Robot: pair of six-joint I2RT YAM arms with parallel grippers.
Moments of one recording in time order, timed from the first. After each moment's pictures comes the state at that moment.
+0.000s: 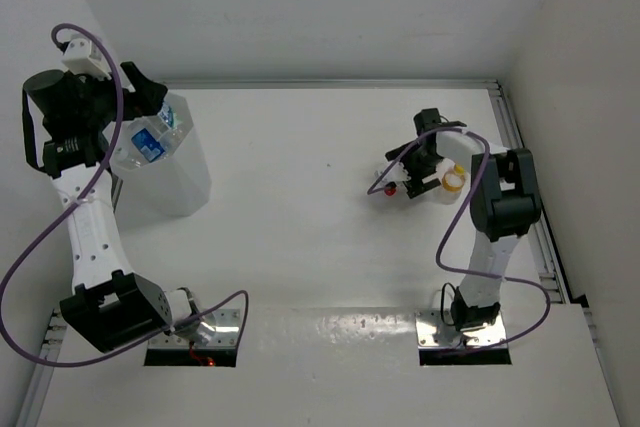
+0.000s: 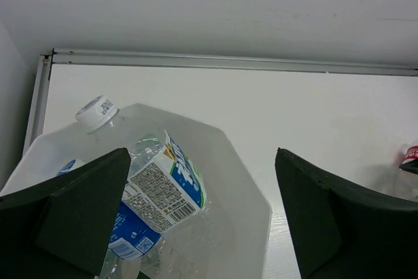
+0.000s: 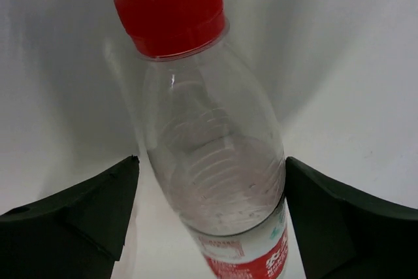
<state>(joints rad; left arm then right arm) 0.45 1.23 1.39 -0.35 0.59 -0.11 0.13 1.93 1.27 -0.71 -0.23 -1.90</state>
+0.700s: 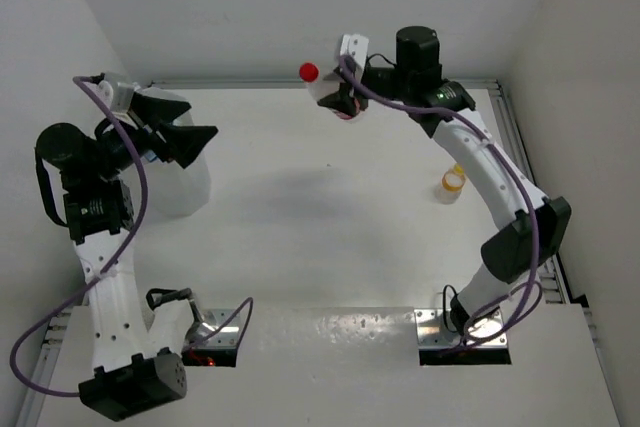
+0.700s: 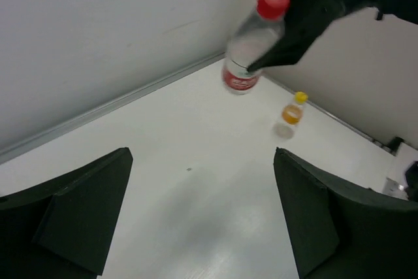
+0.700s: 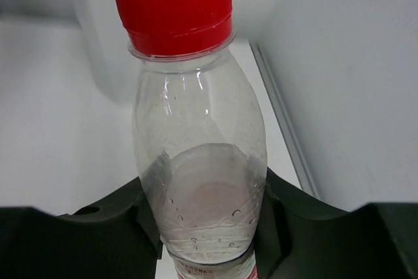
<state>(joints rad) 0.37 0.88 1.11 0.01 1.11 -0.35 0.42 1.69 1.71 -0.39 -0.78 -0.68</state>
